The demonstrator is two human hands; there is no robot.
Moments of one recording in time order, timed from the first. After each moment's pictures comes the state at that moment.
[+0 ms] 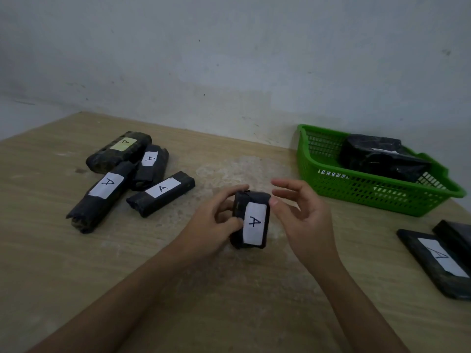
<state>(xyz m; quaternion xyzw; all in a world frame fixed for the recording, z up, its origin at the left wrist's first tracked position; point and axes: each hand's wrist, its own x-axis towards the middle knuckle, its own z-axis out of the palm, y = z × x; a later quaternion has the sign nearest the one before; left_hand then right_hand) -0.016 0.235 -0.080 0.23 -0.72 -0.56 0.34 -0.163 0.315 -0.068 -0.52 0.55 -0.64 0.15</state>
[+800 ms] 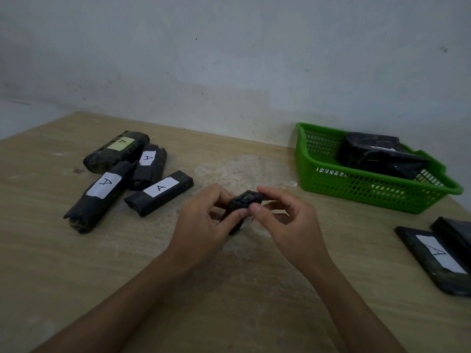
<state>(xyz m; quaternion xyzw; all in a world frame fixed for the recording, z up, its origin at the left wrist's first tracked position) -0.015 0.230 -0.092 0.21 -0.80 -0.29 0.49 -0.159 0.313 -0.078 -0.53 0.58 -0.59 0.16</state>
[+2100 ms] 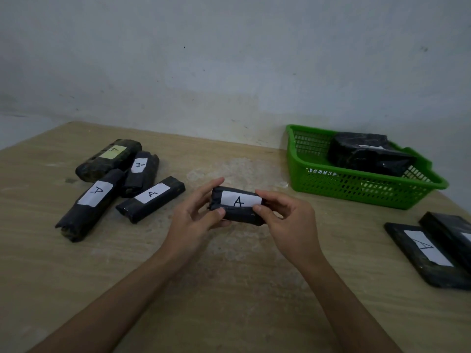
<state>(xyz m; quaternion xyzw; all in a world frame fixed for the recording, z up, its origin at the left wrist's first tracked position) -0.019 0.233 -0.089 0.20 -0.62 -0.61 0.45 -0.174 0.310 -0.079 -0.48 0.63 -0.60 0.11</state>
